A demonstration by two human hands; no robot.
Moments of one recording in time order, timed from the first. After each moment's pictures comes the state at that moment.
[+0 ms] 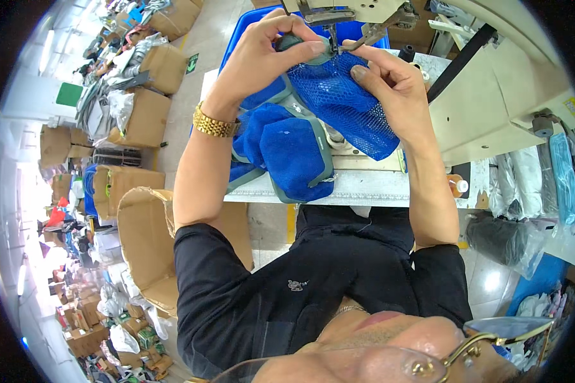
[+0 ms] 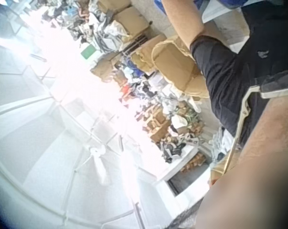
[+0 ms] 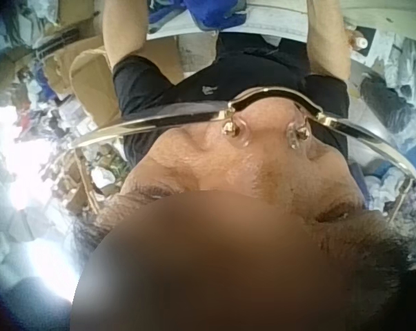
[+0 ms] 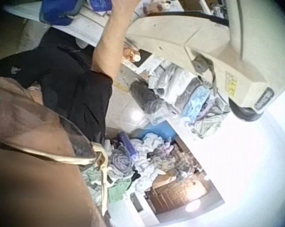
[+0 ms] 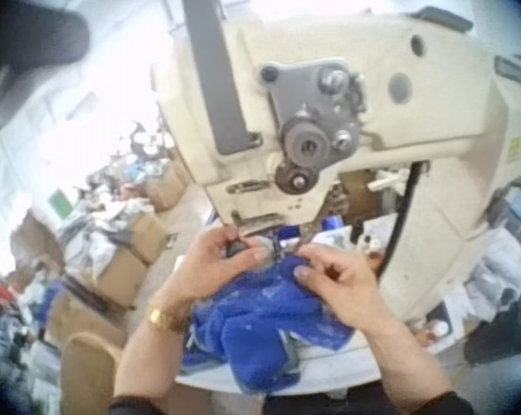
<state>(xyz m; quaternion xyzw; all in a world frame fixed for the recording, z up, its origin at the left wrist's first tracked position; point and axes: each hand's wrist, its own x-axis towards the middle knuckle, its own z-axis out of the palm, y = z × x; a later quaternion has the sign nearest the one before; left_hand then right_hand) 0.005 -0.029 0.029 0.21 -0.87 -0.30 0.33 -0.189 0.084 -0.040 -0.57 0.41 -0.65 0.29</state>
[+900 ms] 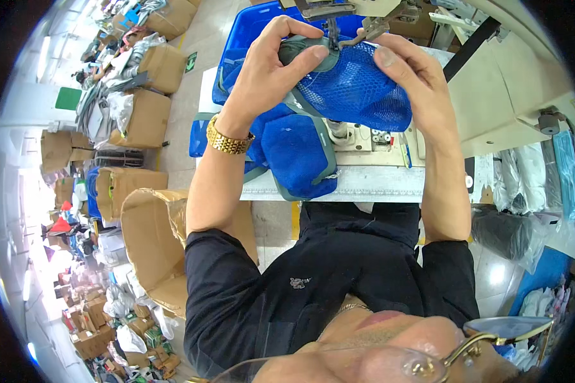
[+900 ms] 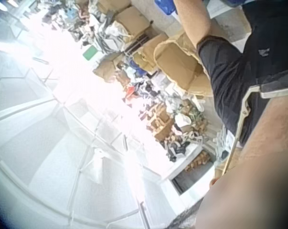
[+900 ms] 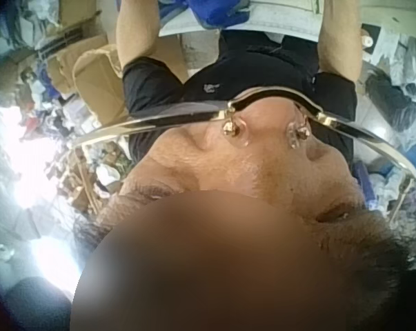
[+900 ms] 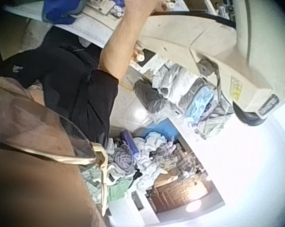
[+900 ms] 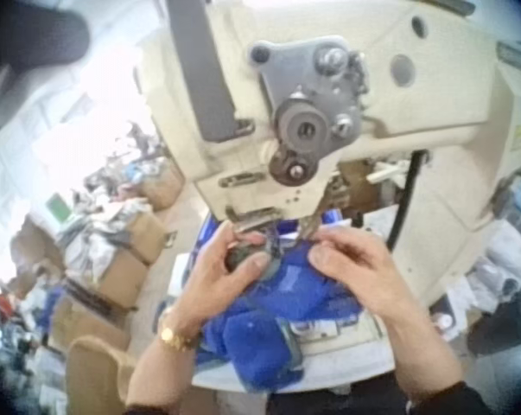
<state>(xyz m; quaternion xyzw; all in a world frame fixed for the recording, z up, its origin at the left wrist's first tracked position) 0.003 -0.007 0.009 0.23 -0.83 -0.33 0.38 -0.208 0.094 -0.019 -0.54 0.41 -0.64 0.35</state>
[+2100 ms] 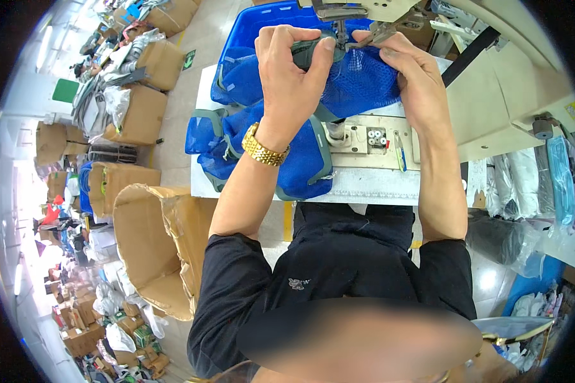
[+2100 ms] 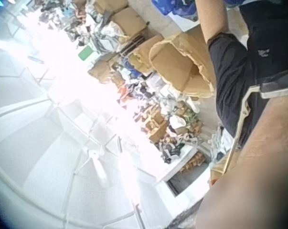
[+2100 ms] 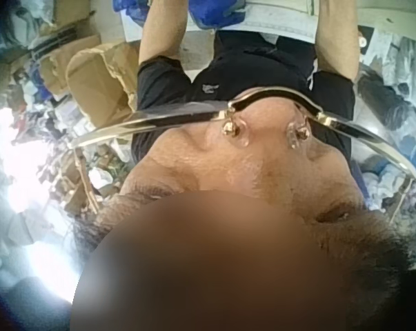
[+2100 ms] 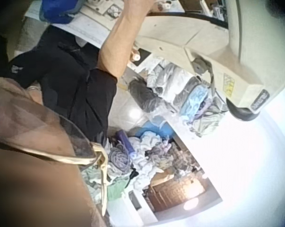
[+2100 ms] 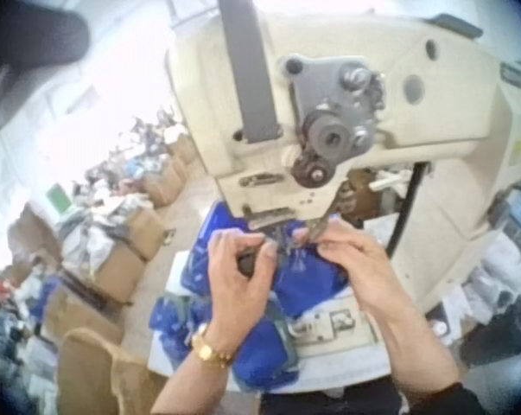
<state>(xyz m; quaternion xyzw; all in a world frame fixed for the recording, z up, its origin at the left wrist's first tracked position) -0.027 0.019 -0.014 0.29 -0.76 -0.08 0.57 -0.208 0.079 -0.018 -0.57 0.34 -0.66 0.36</state>
